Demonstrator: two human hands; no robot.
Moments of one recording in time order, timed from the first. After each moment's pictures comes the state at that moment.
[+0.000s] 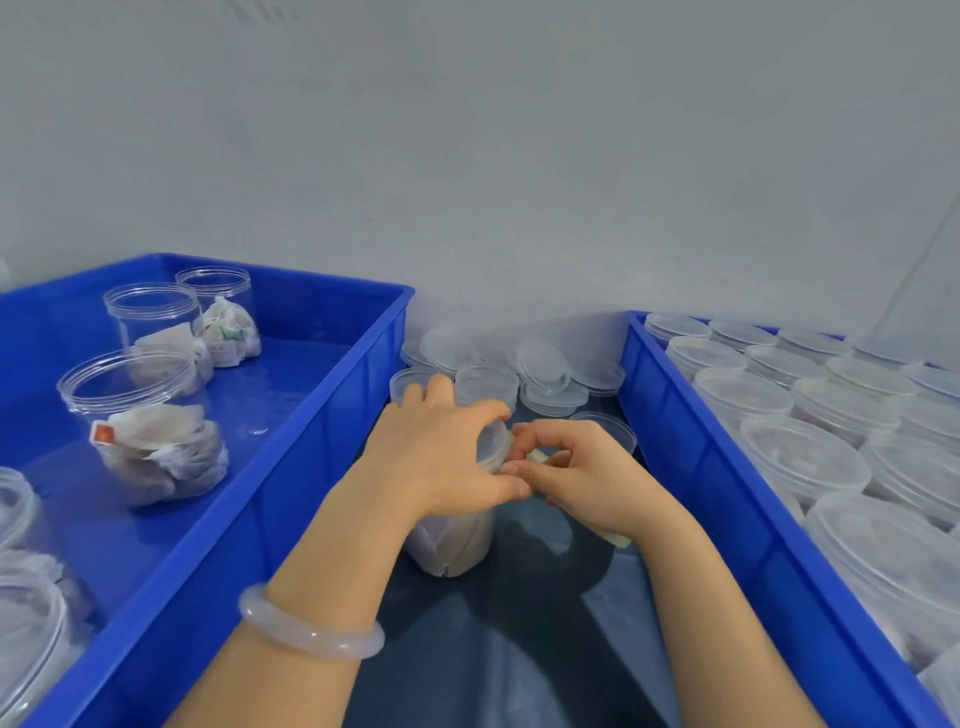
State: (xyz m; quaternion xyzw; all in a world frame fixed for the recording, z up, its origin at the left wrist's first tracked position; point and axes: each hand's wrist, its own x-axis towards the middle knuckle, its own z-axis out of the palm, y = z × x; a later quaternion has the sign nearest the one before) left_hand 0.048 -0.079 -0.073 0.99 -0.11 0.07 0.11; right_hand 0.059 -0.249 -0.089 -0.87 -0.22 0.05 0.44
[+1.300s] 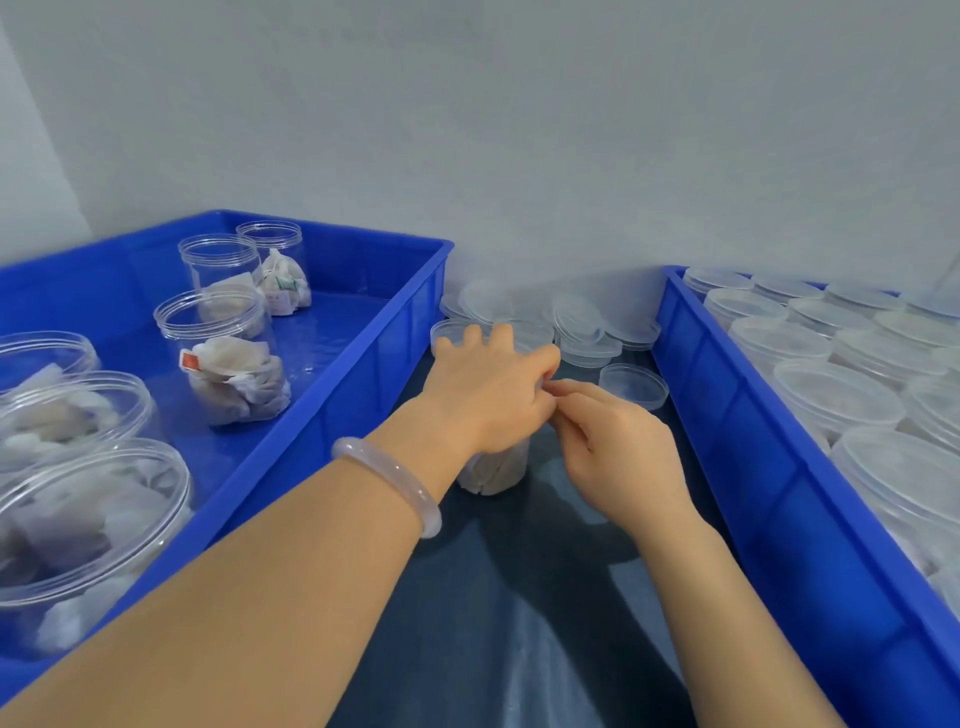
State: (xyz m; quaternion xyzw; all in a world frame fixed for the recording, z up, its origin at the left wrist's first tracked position) left_hand 0.043 -0.088 -0.079 0.99 -0.11 0.11 0.03; right_hand 0.003 -0.234 -0.104 -0.92 -0.23 -0.24 0.23
